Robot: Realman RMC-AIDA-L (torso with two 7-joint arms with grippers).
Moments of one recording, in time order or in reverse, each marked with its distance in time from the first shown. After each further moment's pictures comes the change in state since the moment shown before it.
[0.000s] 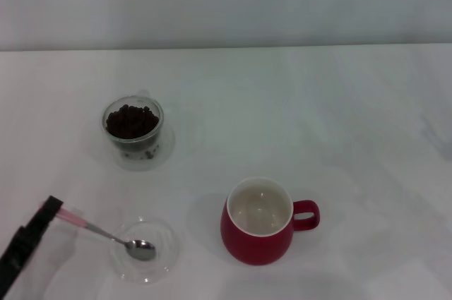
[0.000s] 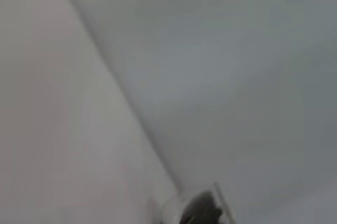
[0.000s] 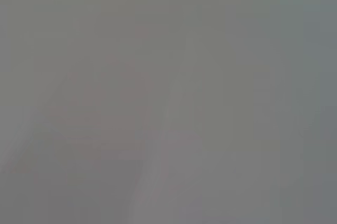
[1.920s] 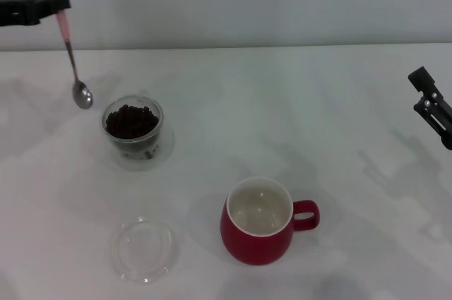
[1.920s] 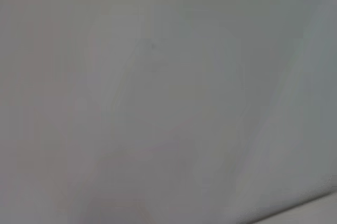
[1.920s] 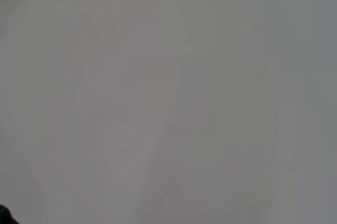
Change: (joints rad) left arm -0.515 0.181 0.036 0.816 0.697 0.171 -0.553; right arm -0.018 0.062 -0.255 -0.020 0.000 -0.123 0.041
